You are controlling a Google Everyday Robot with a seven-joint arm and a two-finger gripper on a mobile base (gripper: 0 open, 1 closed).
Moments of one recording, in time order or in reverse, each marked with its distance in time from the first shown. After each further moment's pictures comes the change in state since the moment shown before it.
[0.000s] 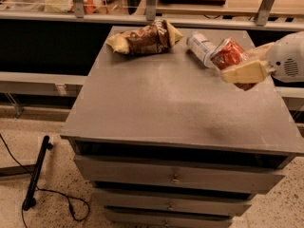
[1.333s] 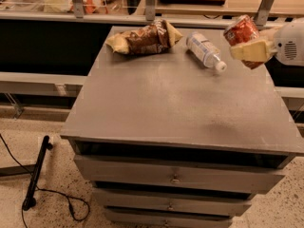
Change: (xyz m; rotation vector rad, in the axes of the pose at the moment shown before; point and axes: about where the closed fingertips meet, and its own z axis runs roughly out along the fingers) arm -0.023 -0.063 -0.003 0.226 -0.083 0.061
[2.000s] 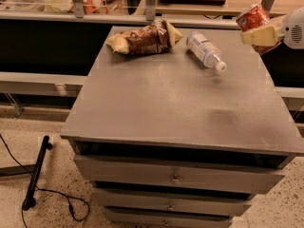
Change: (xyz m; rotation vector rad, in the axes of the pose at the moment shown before) arm -0.009 -0.068 0.020 0.081 -0.002 0.021
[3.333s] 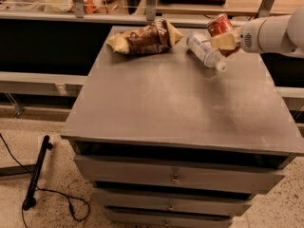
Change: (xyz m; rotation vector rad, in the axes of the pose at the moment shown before) arm 0.007 0.018 0.106 -0.025 -0.018 0.066
